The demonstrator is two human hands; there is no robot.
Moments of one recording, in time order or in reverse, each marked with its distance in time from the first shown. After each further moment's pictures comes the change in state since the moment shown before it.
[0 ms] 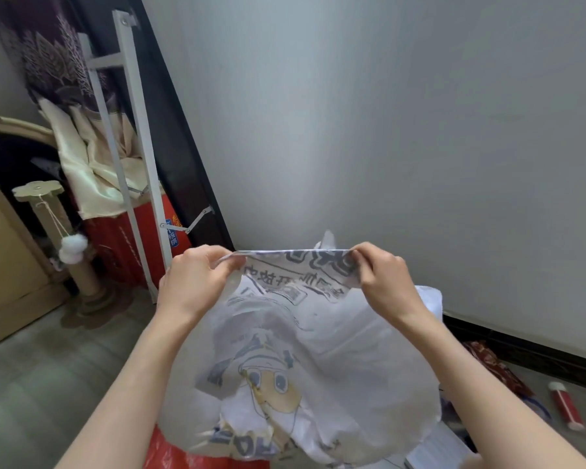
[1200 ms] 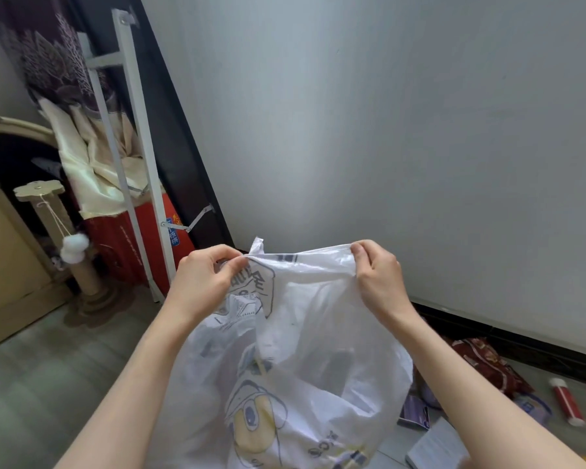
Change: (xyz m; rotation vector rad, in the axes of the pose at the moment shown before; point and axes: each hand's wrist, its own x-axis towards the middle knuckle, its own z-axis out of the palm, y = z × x) left_hand -0.005 0.003 -0.004 -0.147 -0.109 0.033; right_hand 0.000 -0.012 0.006 0.263 0.083 0.143
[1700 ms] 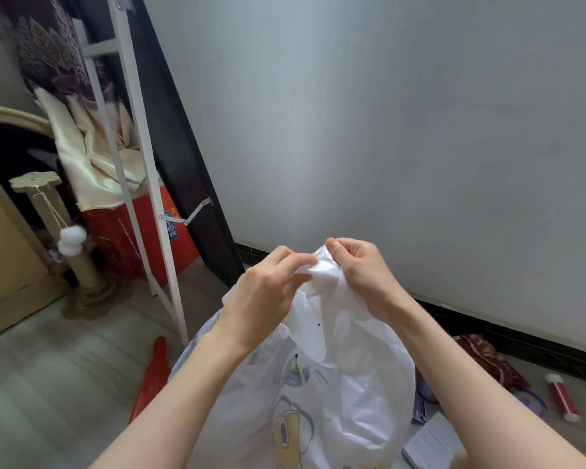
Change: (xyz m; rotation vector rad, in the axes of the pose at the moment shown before) left_hand -0.020 0.022 0.055 0.076 -0.057 0.522; right_hand 0.003 -0.010 0.009 0.366 -0.341 0.197
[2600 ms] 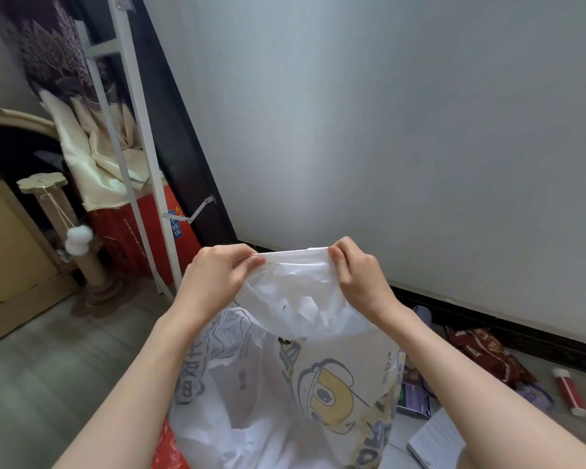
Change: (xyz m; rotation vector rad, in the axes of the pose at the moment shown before) left_hand 0.001 -0.036 -0.039 0.067 -0.057 -0.415; right_hand 0.002 0.032 0.002 -0.552 0.140 -0.324
